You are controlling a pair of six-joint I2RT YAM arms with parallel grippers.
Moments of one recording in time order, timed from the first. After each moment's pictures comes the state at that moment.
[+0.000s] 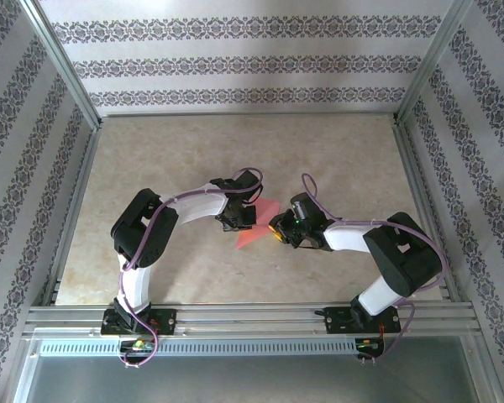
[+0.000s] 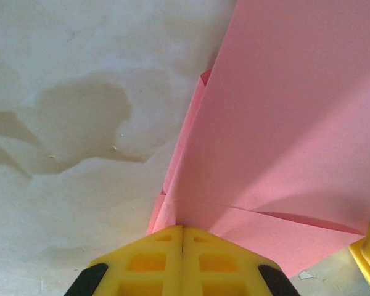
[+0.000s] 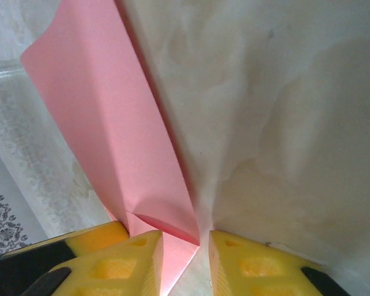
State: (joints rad) left arm -0.69 1.97 1.31 -0.67 0.13 -0.80; right arm 0.54 1.58 0.56 0.17 -0.32 1.39
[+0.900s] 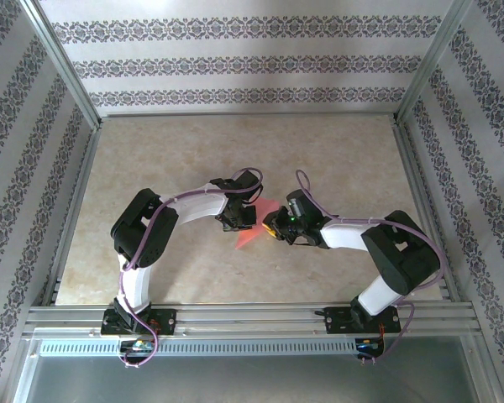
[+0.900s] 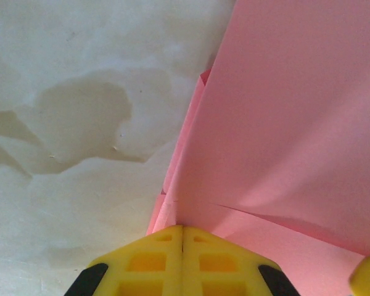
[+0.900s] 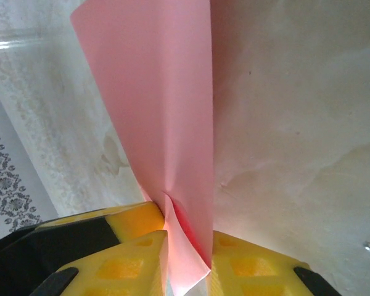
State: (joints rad) left arm -0.69 1.97 1.31 -0.67 0.13 -0.80; right arm 0.56 1.60 0.60 0.20 -0.37 1.35
